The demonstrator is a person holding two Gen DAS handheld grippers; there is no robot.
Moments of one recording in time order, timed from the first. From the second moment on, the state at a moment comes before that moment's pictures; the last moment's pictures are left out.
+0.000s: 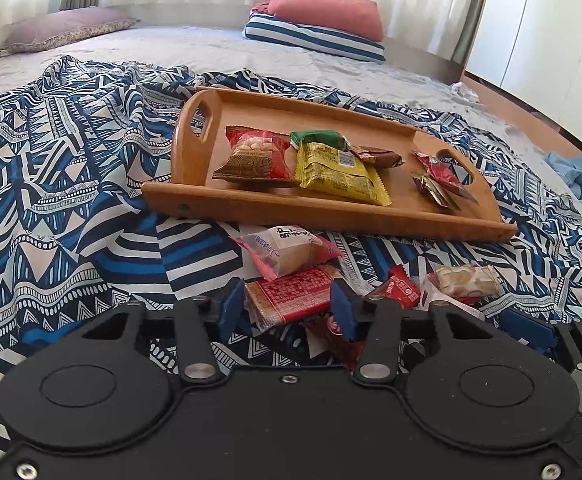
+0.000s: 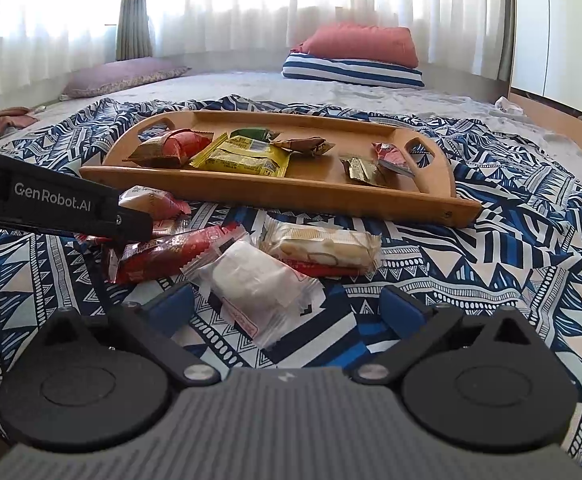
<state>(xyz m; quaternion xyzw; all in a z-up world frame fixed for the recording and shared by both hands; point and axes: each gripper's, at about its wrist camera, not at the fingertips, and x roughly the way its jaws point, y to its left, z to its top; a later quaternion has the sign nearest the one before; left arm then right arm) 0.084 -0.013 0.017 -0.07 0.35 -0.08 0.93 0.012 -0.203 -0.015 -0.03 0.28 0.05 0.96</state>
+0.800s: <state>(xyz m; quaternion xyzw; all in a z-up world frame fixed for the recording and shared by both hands) 0.111 -0.044 0.013 -0.02 0.38 -0.05 0.92 0.010 -0.203 -0.017 -0.03 0.28 0.05 0.96</state>
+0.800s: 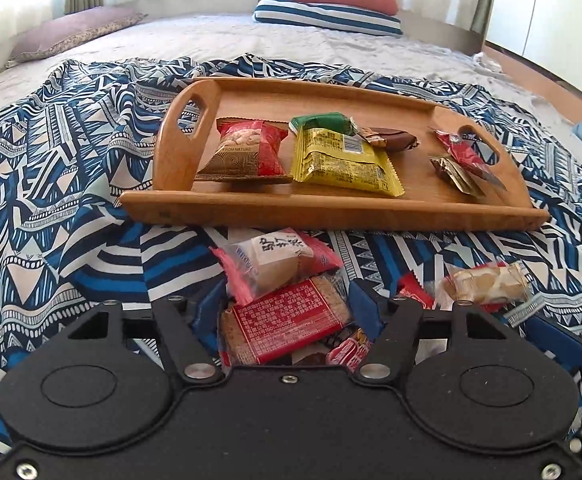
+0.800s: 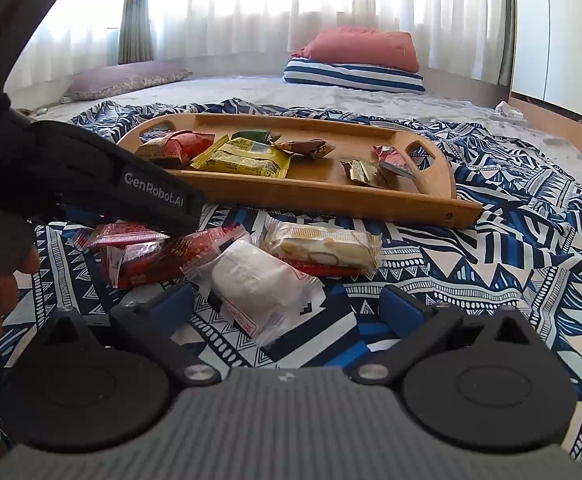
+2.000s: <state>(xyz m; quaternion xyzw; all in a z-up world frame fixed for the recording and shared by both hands) 0.073 -0.003 0.061 -0.05 0.34 -0.07 0.94 0.003 -0.195 0.018 -0.03 0.26 0.06 0.96</state>
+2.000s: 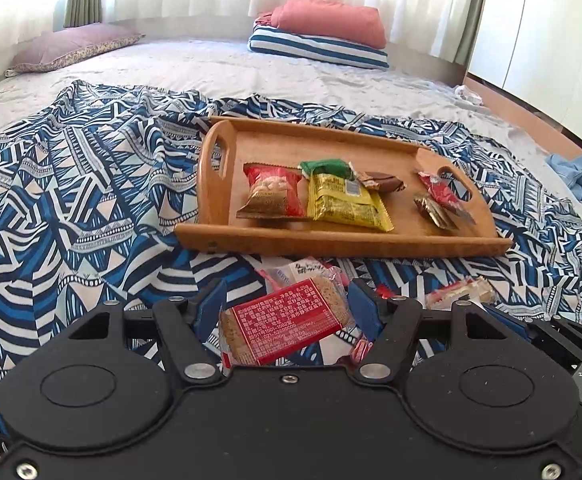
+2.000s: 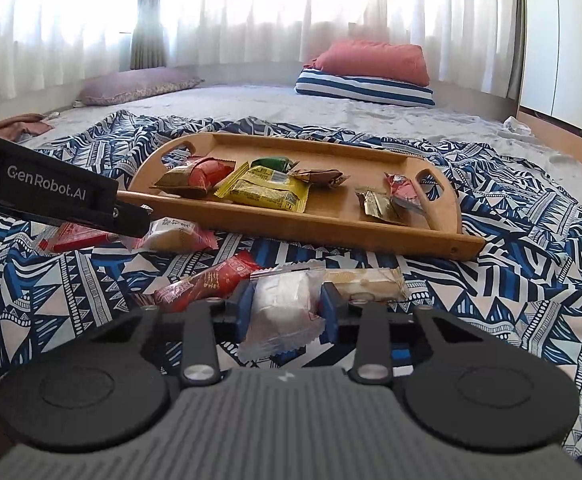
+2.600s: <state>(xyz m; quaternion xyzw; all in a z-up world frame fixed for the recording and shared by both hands) 0.130 -0.005 0.087 -0.09 0.34 -0.11 0.93 0.053 -0.230 0.047 0.01 0.25 0.04 0.97</state>
